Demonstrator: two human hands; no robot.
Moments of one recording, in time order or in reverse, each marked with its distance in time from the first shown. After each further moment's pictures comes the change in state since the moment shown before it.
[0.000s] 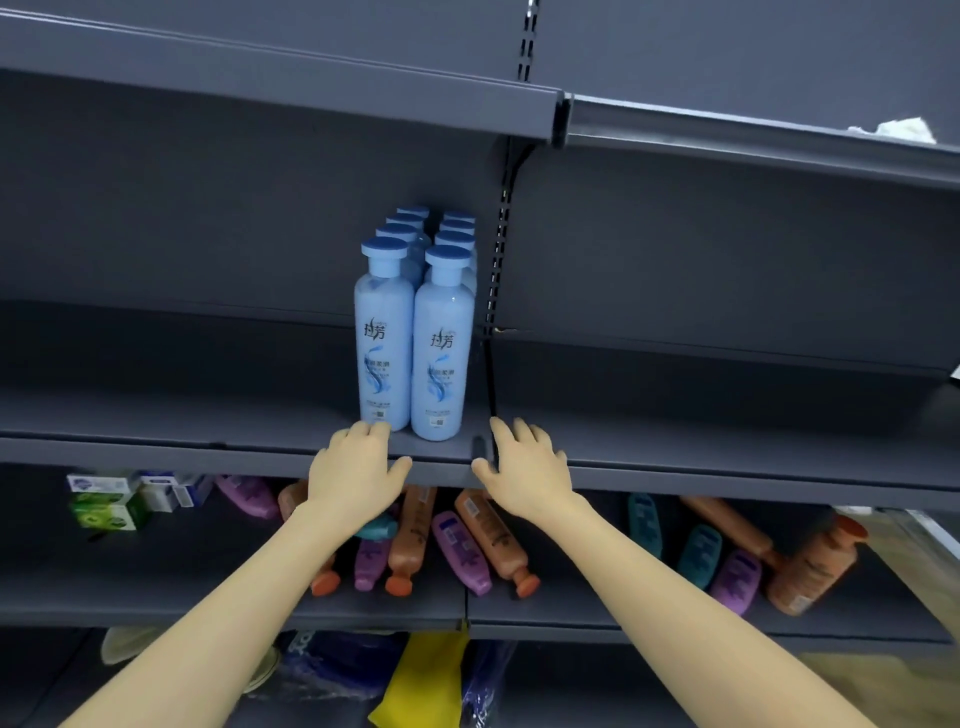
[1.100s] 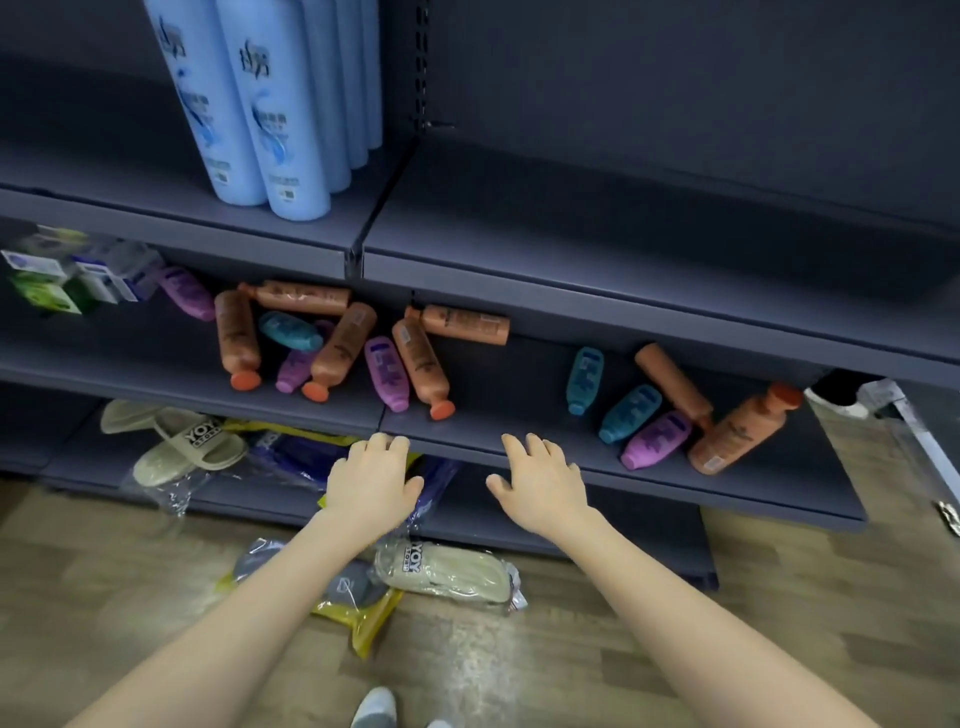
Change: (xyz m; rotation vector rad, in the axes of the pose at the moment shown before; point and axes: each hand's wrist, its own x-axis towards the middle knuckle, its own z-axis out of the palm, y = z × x) left_hand -0.149 0.159 0.173 0.083 -0.389 -0.127; right_hand -0.134 0.207 0.091 -0.059 -0.362 0.001
